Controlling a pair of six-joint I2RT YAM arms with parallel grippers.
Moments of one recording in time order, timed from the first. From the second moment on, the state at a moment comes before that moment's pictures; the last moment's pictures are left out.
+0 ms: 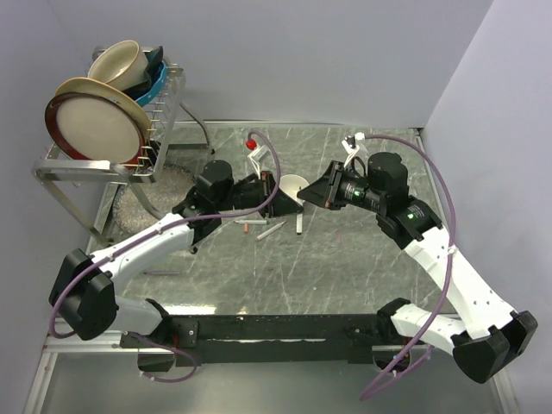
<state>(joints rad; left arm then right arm) -0.69 1.35 0.99 0.32 0.71 -0.80 0.49 1.04 1.11 -0.38 -0.45 0.68</state>
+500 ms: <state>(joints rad) -0.70 1.29 0.99 0.34 0.68 -0.84 0.50 0.85 0.94 -0.27 -0.58 0.68</state>
